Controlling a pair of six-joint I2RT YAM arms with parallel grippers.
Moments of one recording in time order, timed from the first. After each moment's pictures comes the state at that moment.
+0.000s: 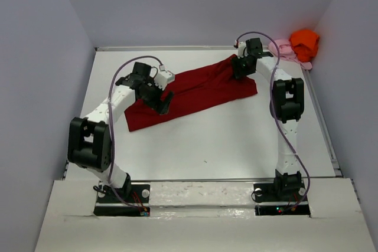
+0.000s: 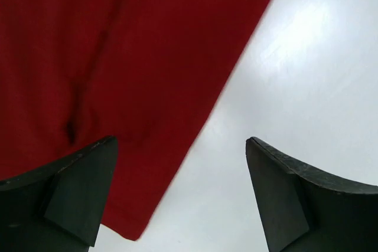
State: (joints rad) left arm -0.28 1.61 1.17 -0.68 0.36 0.40; right arm 0.13 2.40 2.05 -0.58 -0.18 -0.18
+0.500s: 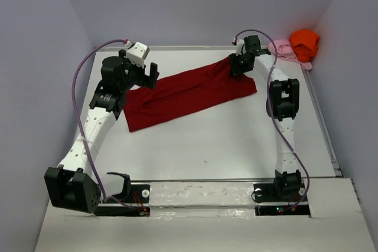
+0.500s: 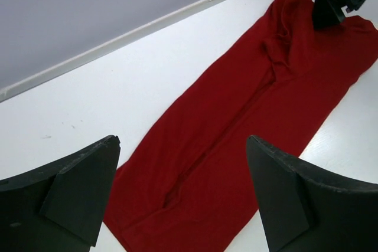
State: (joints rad) left arm -0.20 1.19 1.09 -0.14 0.25 0.15; right arm 0.14 2.47 2.19 -0.65 -0.22 -0.15
